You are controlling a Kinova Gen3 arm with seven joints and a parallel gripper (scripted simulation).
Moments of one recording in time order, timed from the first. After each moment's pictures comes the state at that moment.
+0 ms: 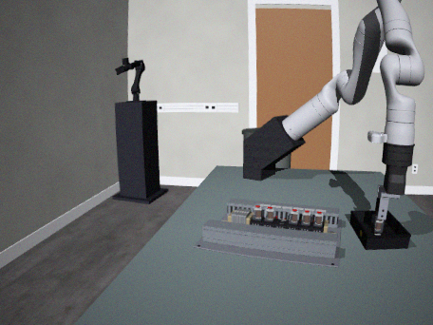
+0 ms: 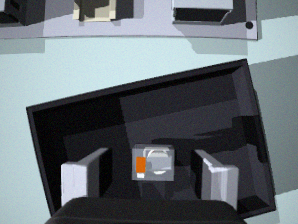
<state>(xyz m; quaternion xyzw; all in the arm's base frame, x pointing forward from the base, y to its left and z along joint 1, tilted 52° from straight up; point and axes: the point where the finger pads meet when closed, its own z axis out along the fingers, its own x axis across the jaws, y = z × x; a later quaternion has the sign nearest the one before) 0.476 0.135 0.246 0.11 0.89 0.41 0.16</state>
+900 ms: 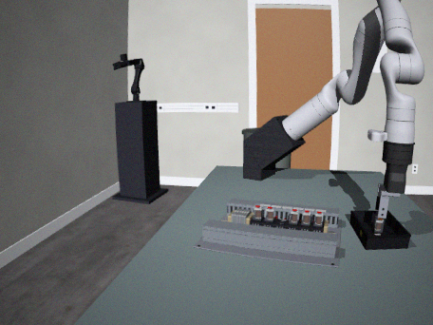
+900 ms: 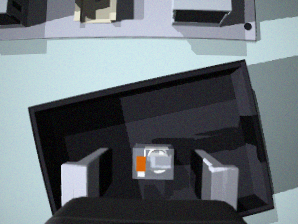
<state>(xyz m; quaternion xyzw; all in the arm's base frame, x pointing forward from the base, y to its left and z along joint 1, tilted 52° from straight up) 0.475 0.132 0.248 0.11 0.89 0.41 0.16</state>
